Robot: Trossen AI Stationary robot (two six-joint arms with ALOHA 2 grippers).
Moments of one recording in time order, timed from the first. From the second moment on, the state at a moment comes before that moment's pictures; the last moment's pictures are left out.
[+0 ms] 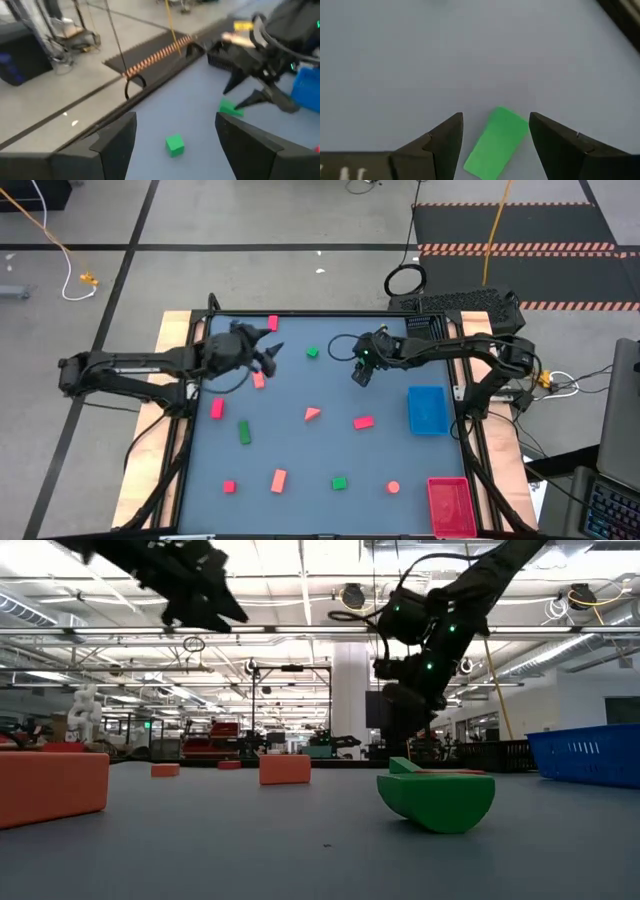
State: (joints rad) left arm 0.19 1.04 0.73 -0.08 -0.45 -0.17; right arm -0.34 1.62 0.87 -0.26 0.21 0.17
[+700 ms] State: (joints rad) left arm 0.20 1.09 0.73 -0.04 -0.38 -0.16; right arm -0.35 1.75 0.87 -0.21 0.28 0.26
